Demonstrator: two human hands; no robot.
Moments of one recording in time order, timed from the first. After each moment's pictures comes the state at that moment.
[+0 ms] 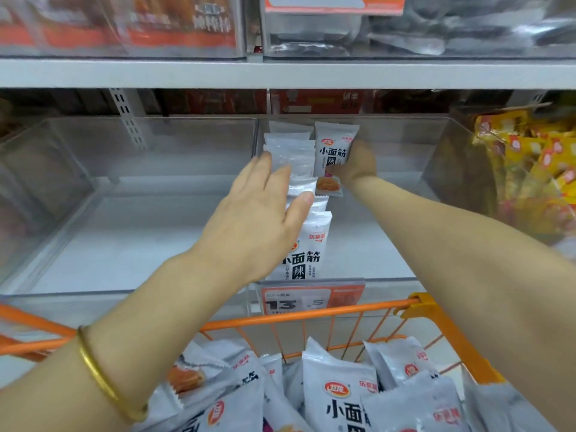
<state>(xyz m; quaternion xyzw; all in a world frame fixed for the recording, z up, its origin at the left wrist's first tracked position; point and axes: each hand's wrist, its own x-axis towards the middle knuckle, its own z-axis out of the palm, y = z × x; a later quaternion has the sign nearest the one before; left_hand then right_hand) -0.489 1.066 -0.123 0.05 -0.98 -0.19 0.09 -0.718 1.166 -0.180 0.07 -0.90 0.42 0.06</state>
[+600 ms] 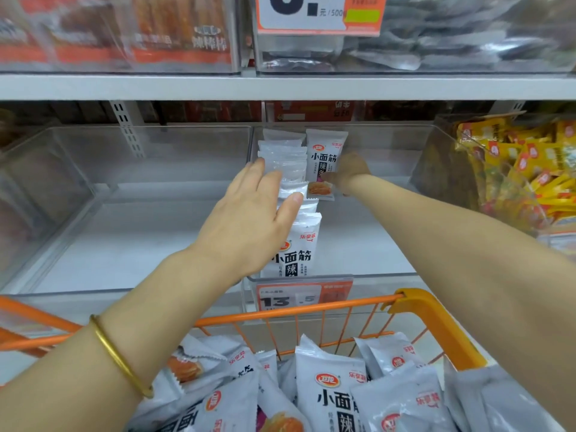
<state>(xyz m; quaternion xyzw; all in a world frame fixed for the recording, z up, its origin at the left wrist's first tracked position) -0.488 1.066 -0.120 0.04 -0.97 -0.20 0.10 -0.705 1.176 -0.161 0.09 -0.96 0.28 -0.04</state>
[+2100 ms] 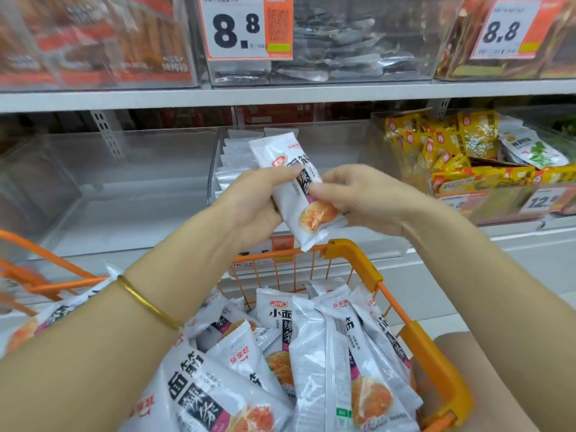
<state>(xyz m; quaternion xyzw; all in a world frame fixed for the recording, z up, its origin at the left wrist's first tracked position) -0.456 1.147 -0.085 0.08 -0.53 -0.84 -0.04 -0.503 1.295 -0.086 0.19 -0.79 0.53 -0.23</state>
